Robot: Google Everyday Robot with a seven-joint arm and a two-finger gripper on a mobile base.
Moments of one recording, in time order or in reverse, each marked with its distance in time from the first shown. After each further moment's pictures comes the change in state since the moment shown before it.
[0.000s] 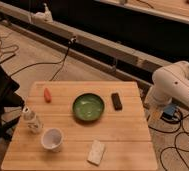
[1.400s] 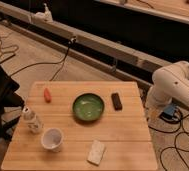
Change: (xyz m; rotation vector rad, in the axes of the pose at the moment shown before) arm 0.000 0.000 0.000 -0.001 0.000 0.000
